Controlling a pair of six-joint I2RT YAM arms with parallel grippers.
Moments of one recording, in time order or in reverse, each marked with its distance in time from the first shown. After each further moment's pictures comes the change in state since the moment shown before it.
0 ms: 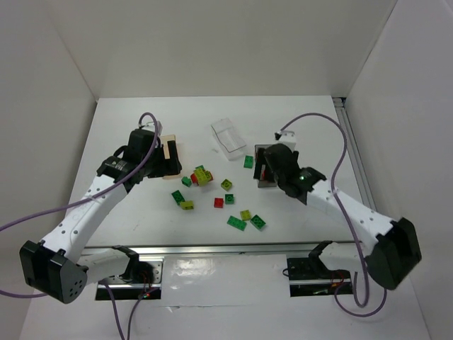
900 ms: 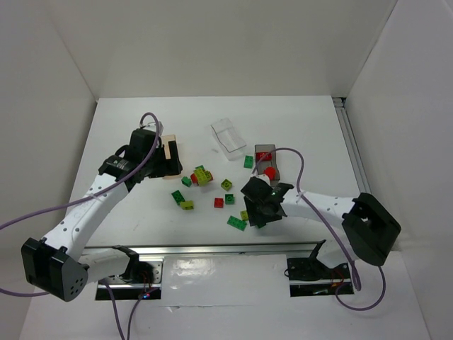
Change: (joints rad) left arm 0.000 0.015 0.000 0.001 0.005 -0.003; right arm 0.267 0.094 -0.227 -0.186 -0.297 0.068
